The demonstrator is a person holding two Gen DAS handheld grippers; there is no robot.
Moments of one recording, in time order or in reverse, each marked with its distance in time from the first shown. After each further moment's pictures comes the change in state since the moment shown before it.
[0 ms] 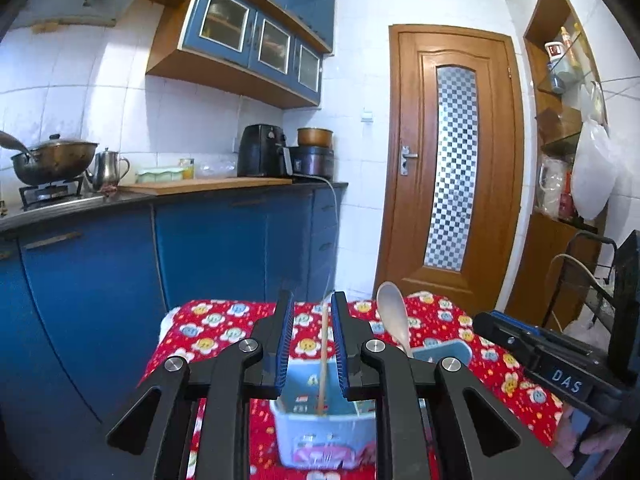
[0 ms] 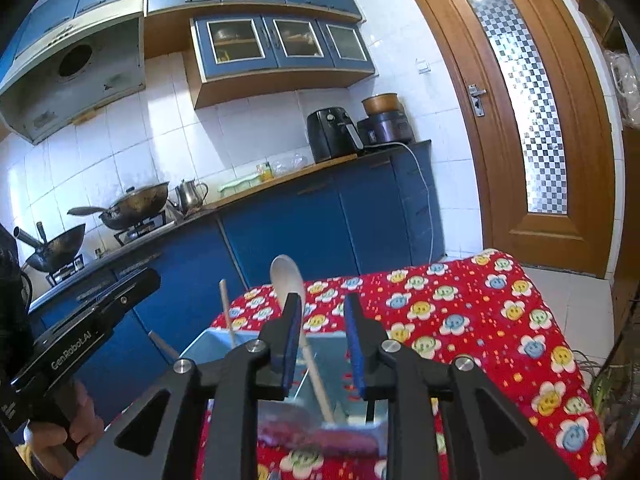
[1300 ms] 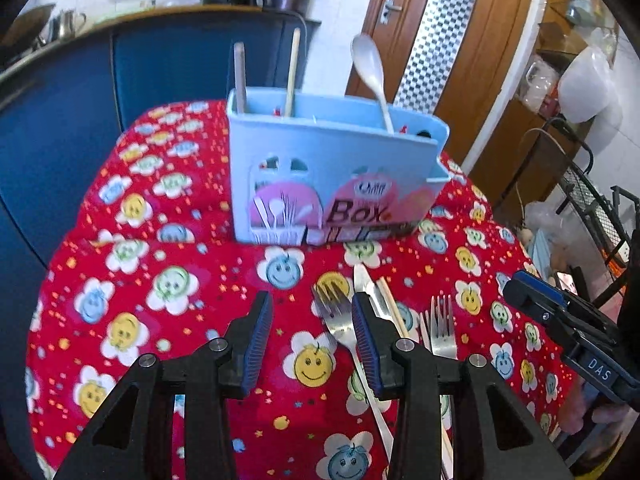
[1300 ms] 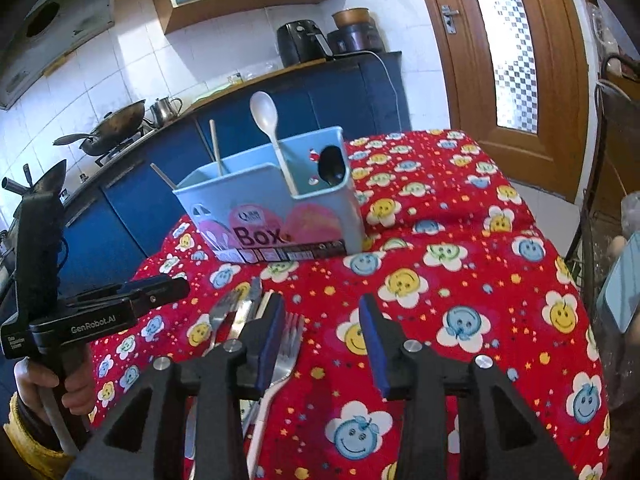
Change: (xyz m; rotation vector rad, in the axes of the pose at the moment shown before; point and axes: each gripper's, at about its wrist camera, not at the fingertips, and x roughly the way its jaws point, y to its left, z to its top) left arm -0.001 0.000 -0.103 -0.067 0.614 -0.166; right arm -0.067 -0.005 -0.094 0.059 0.328 -0.100
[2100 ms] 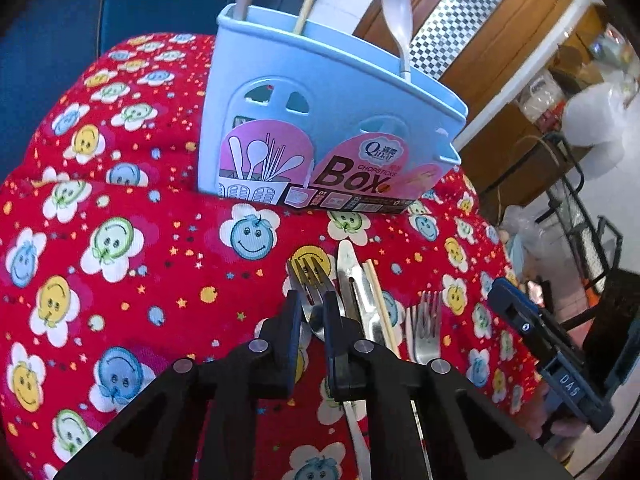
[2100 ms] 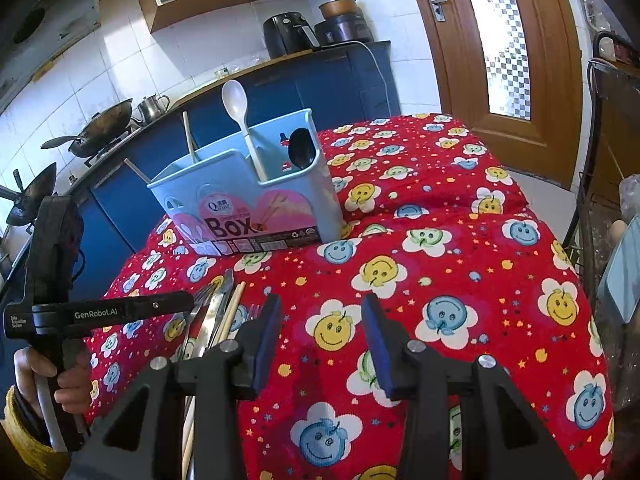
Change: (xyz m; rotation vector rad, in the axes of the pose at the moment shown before) left arm 0.038 0.012 0.001 -0.160 0.148 -0.163; right arm 0.010 -0.020 -0.005 0.026 0.019 -0.013
